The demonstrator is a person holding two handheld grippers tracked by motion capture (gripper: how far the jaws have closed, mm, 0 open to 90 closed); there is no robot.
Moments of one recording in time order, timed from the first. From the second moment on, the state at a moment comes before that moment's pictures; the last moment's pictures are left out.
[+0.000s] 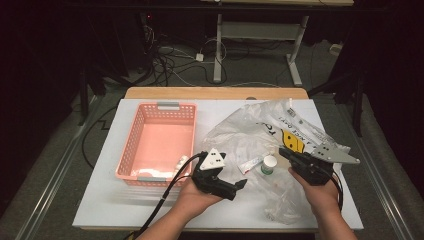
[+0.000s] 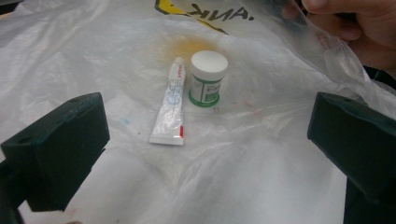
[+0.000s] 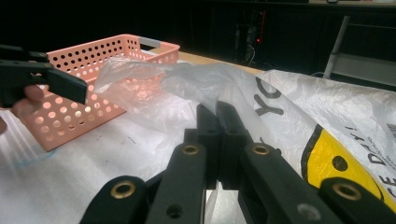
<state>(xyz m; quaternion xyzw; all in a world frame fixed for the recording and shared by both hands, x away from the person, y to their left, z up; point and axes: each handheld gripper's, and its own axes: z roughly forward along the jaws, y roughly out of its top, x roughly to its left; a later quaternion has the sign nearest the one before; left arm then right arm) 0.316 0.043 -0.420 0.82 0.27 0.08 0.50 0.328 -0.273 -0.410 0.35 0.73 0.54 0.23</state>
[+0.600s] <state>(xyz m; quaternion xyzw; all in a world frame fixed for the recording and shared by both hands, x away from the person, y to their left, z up) 0.320 0.112 -0.416 0.80 0.33 0.13 0.49 0.328 -0.271 -0.411 0.35 0.73 0.54 0.23</state>
